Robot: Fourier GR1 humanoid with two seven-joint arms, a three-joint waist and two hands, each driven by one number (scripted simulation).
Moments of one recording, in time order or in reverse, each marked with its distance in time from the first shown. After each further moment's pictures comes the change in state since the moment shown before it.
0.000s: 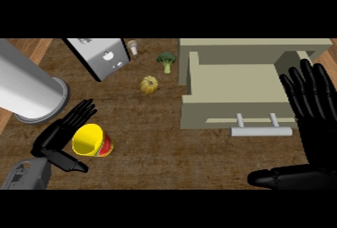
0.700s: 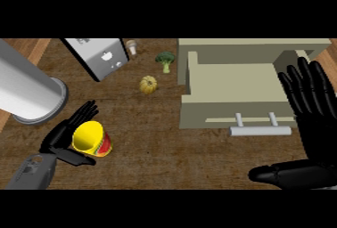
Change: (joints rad) left arm -0.122 0.035 -0.067 0.327 -0.084 0.126 -0.214; right arm -0.018 -0.014 -0.018 0.038 -0.019 0.026 -0.017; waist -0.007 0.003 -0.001
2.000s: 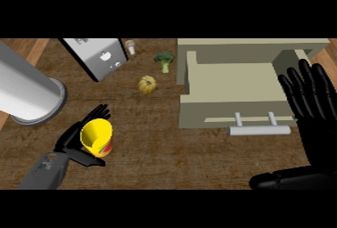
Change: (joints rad) left arm -0.075 -0.035 -0.090 0.178 0.060 -0.043 -0.063; right arm 0.014 0.008 0.014 -0.043 -0.010 -0.002 0.029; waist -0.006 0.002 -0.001
